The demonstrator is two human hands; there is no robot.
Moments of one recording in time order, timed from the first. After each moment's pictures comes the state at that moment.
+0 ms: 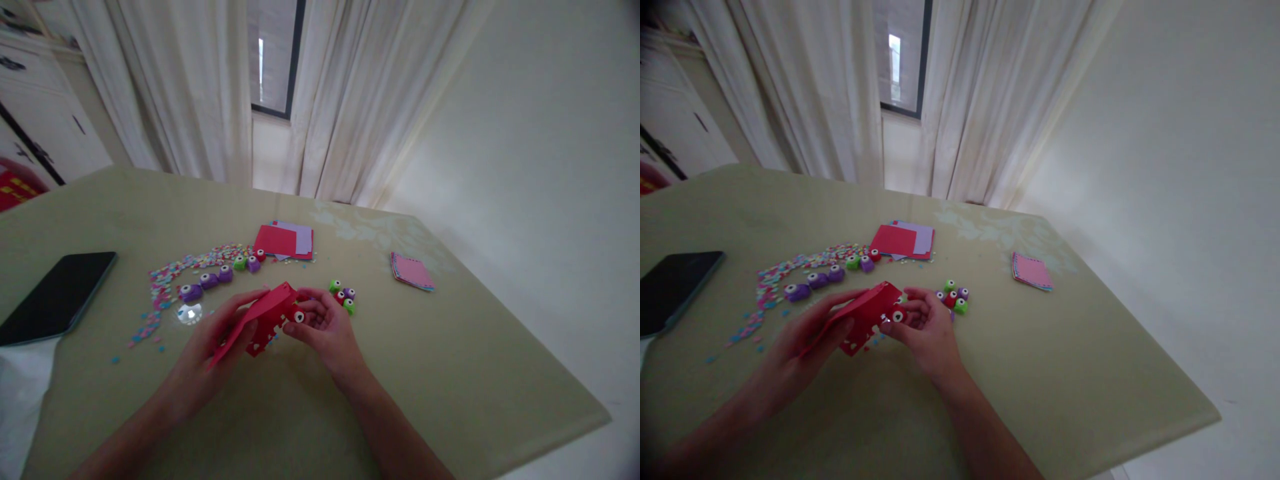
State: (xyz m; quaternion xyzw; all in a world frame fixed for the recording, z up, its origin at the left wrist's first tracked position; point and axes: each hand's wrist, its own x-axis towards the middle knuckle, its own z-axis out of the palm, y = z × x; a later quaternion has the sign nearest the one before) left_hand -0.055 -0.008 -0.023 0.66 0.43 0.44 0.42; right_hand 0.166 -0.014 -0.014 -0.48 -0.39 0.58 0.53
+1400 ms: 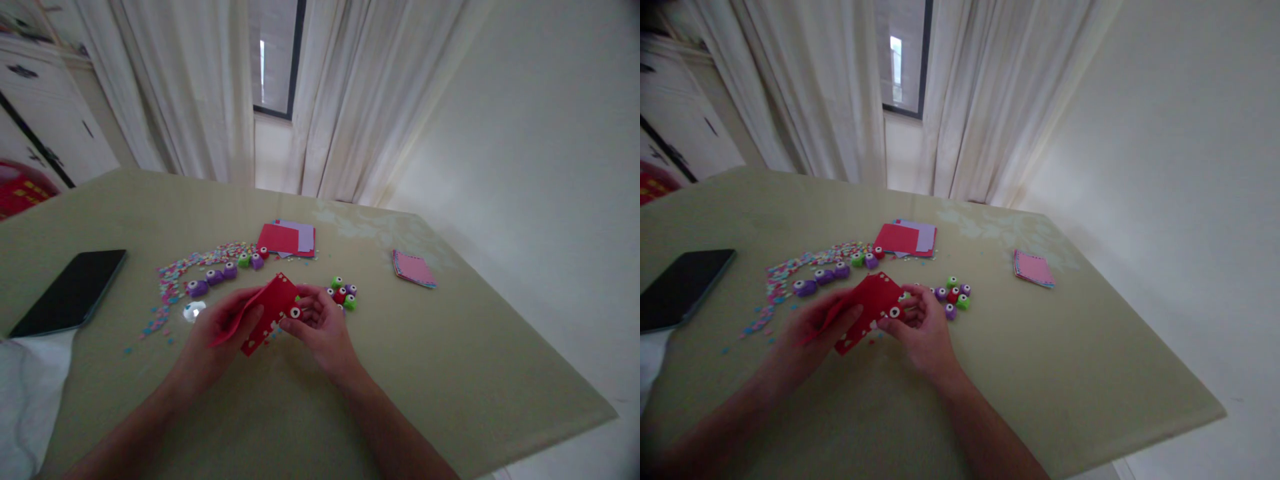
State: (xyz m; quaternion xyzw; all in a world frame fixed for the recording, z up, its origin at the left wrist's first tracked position) left_hand -0.049 -0.001 -0.025 0.57 0.46 0.47 0.50; right_hand 0.154 -0.017 -0.020 -0.47 -0.42 0.56 0.54
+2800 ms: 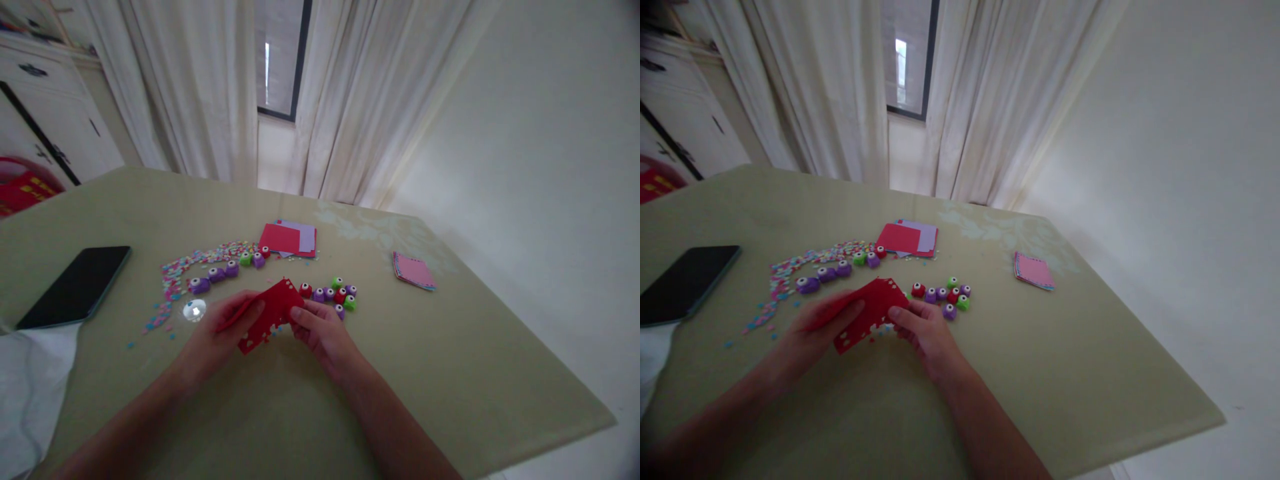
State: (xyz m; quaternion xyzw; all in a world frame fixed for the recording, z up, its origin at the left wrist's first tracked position) left_hand -0.048 0.000 -0.021 0.55 0.45 0.44 0.56; right_hand 0.159 -0.015 -0.019 -0.43 -0.33 0.69 0.48
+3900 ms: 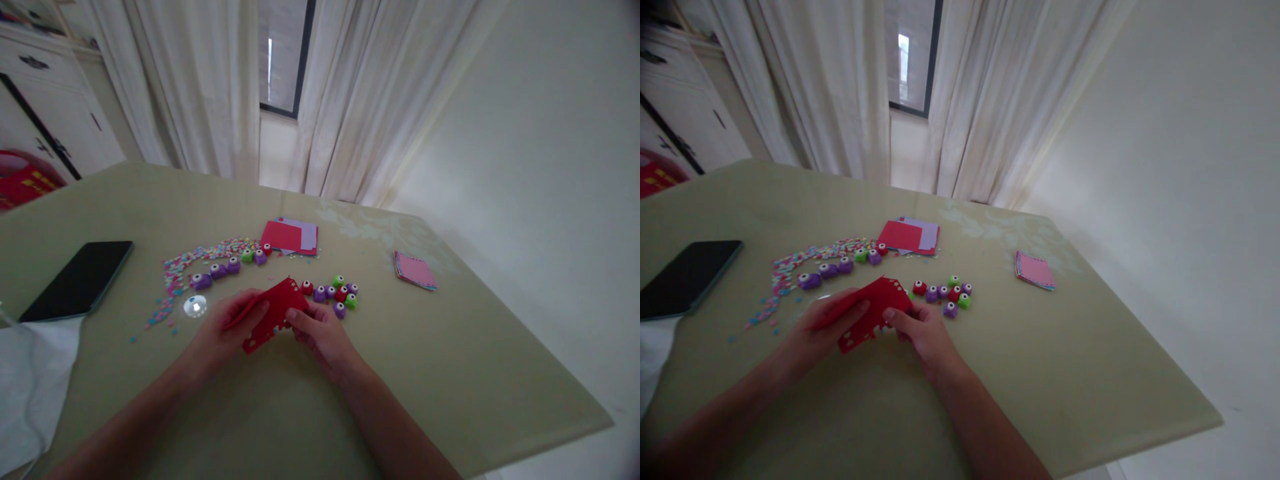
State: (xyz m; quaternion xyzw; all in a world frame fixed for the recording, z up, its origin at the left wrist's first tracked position) left_hand -0.044 0.001 -0.024 0.59 0.45 0.42 0.52; right_hand 0.155 -0.017 -0.026 -0.46 -0.35 0.67 0.46
